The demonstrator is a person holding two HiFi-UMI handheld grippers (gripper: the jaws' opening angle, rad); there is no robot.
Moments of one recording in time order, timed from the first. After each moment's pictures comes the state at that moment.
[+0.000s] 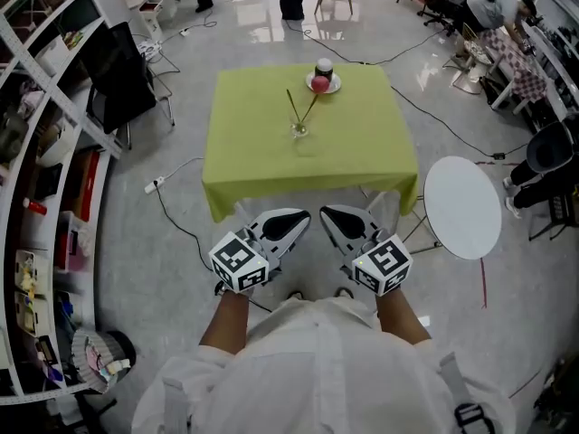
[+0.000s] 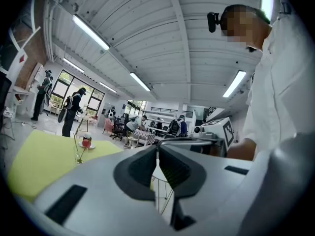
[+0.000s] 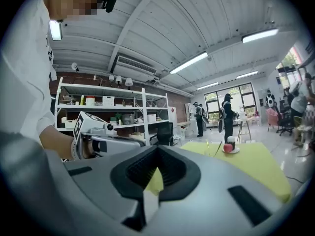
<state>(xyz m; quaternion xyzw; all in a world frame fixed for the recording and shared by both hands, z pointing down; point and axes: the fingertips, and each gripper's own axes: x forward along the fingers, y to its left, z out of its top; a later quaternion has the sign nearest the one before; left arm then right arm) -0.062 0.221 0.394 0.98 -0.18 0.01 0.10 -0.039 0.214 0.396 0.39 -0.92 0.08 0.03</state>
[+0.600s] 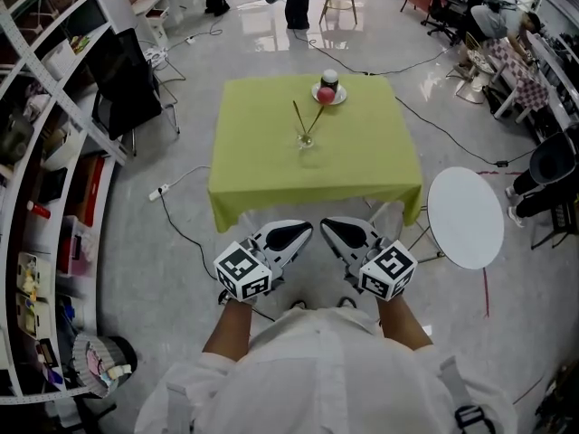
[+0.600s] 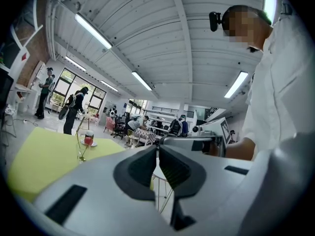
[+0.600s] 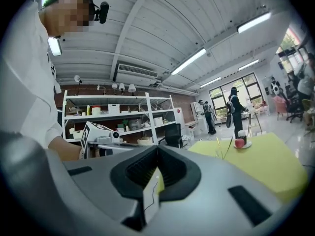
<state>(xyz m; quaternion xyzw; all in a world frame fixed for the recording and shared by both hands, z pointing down) -0.069 0.218 0.402 0.98 -0.18 0.01 0.11 -0.049 0.213 0.394 0.34 -0.93 0.11 -0.01</state>
